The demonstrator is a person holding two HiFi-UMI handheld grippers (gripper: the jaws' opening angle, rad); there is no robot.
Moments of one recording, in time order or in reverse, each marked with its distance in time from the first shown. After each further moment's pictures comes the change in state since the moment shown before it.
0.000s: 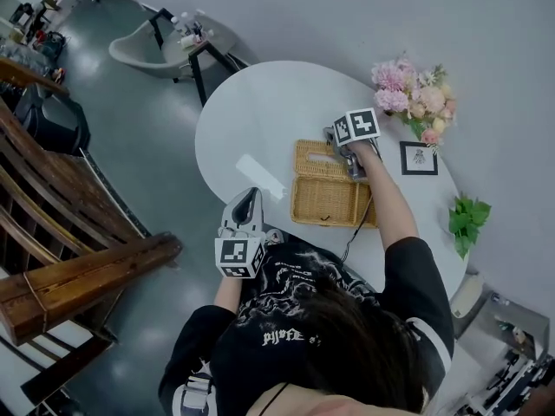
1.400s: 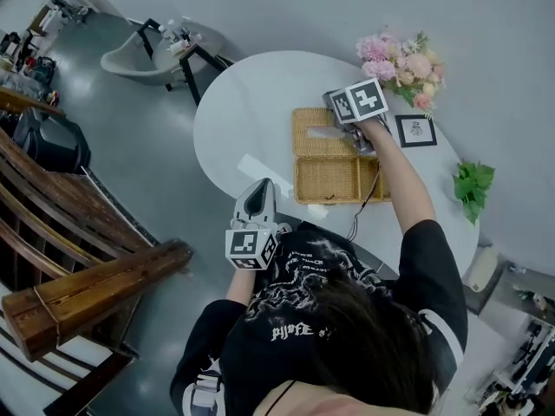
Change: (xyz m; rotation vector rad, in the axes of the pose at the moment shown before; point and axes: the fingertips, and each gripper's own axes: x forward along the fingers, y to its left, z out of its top) left arm -0.018 -0.026 -0.005 -0.051 -0.054 -0.113; right arm -0.085 0.045 0.040 -0.185 -0.203 -0.049
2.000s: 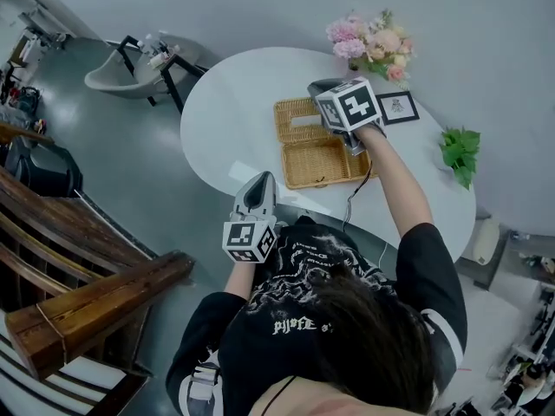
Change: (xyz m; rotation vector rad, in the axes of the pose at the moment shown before) left arm -0.019 -0.034 -0.011 -0.029 -0.006 -0.149; right arm -0.083 0.046 -0.006 -0.088 -0.170 -0.105
